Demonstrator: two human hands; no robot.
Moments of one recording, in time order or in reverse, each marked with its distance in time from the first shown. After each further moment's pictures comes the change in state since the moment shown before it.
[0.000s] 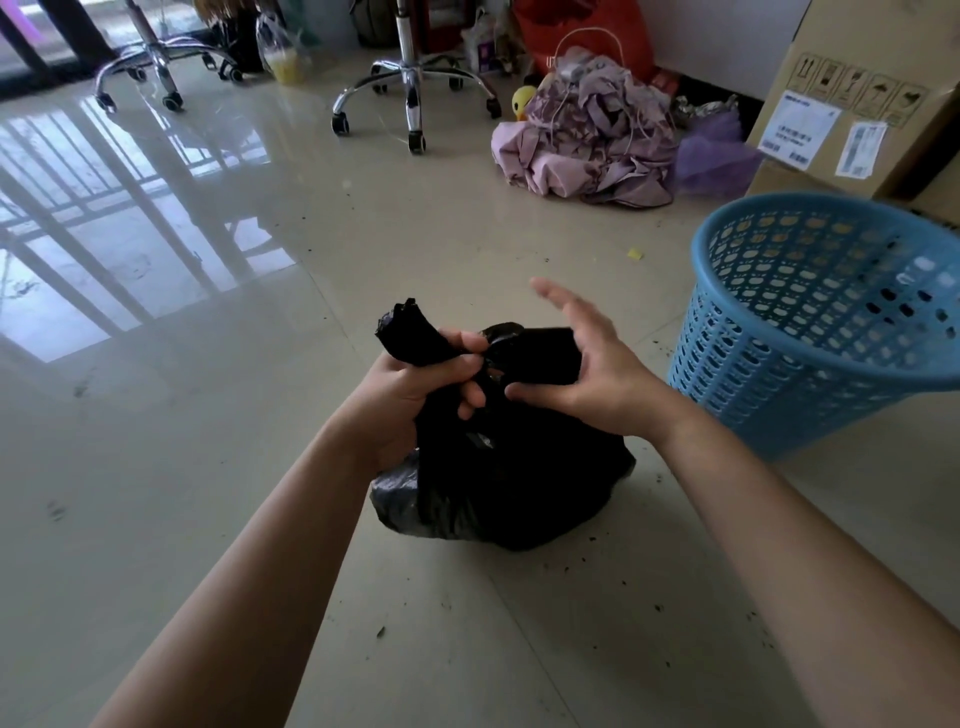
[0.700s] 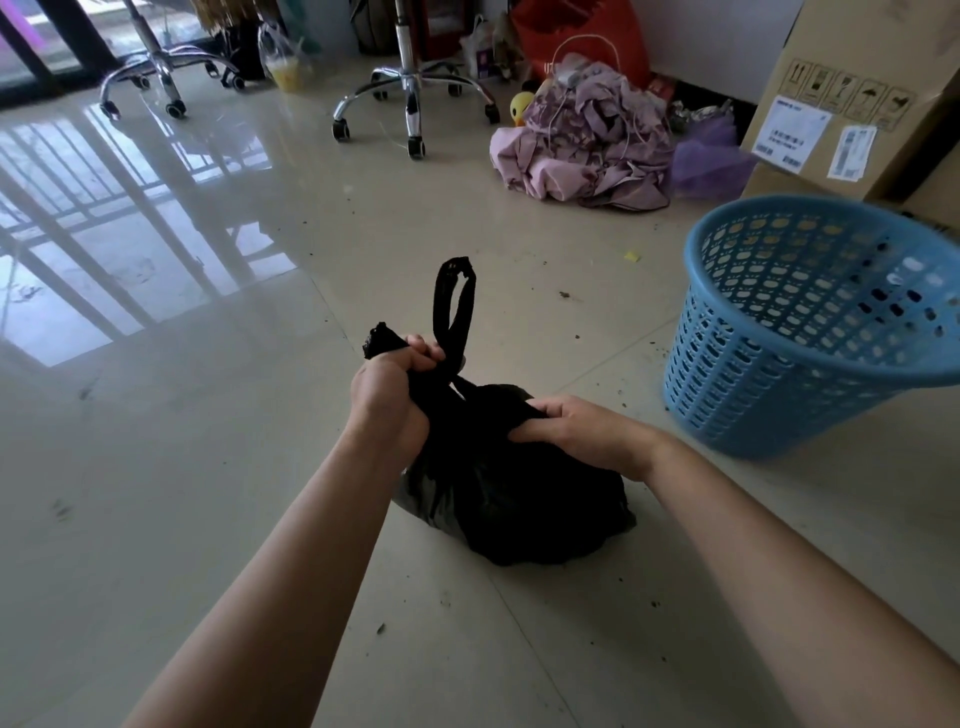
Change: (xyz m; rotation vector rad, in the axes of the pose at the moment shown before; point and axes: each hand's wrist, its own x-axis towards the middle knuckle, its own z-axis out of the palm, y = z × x) left_hand 0.026 -0.020 -0.001 -0.482 0.494 0.045; right_hand -0.021 0.013 0.020 0.341 -0.416 0.374
